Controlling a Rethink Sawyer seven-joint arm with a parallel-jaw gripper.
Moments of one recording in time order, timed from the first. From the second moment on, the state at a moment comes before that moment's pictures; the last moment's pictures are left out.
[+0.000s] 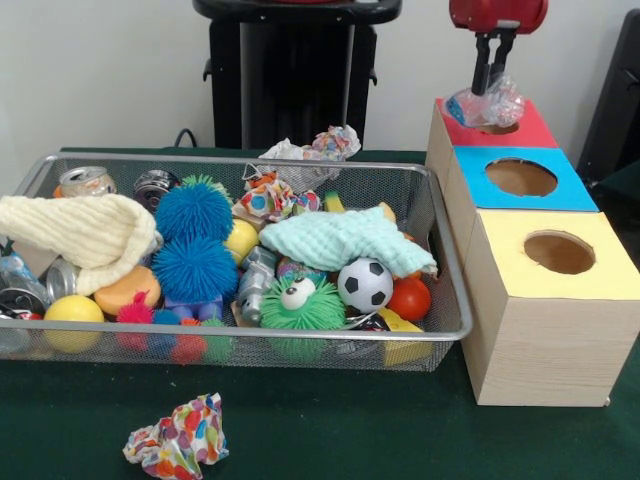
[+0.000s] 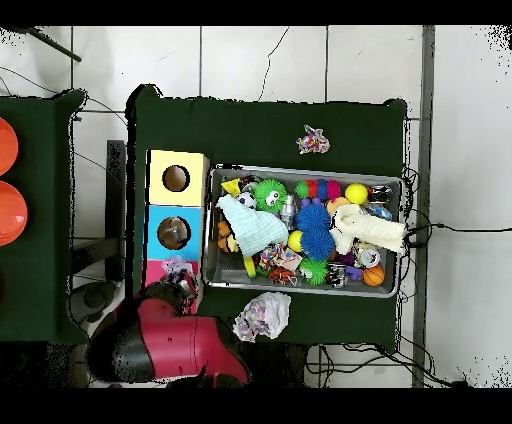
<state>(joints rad) 0.22 -0.93 -0.16 2.09 0.01 0.18 1.40</state>
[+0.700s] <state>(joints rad) 0.25 -0.93 -0.20 2.08 0.04 0.18 1.40</state>
